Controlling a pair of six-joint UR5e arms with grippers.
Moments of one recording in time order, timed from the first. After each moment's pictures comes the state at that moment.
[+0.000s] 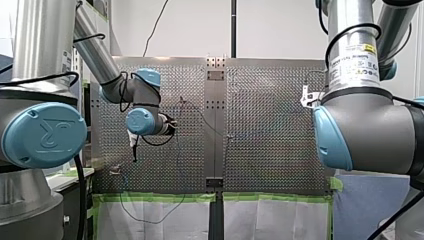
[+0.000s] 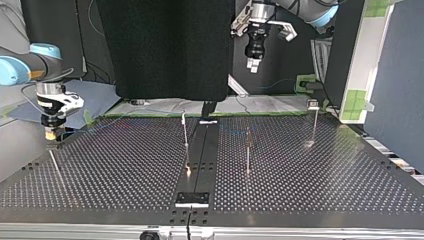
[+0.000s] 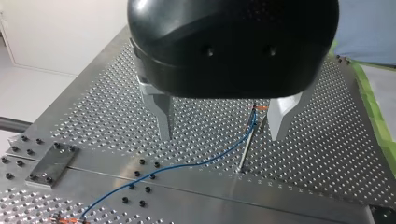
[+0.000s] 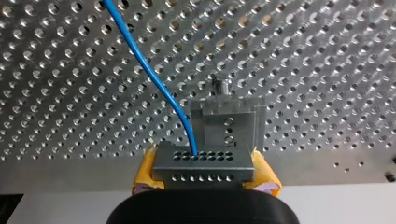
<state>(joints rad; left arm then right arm) -0.51 -1.65 -2.38 -2.33 -1.94 -1.76 1.53 -1.15 1.61 -0.45 1.33 1.63</state>
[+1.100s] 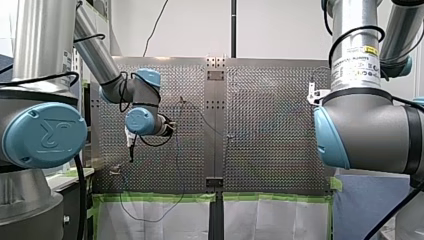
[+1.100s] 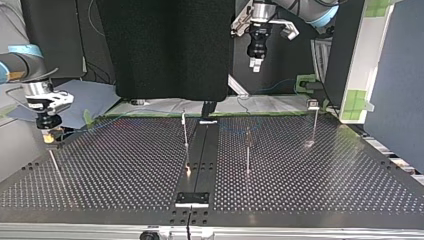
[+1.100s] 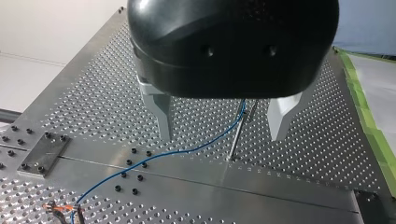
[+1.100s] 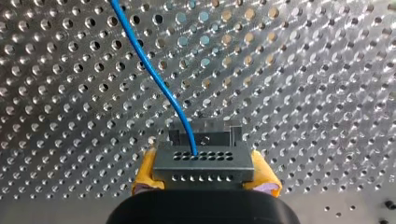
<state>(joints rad) -0.51 -1.64 -2.38 -2.36 -1.97 -1.74 1.45 -1.14 1.56 -0.43 1.04 1.63</state>
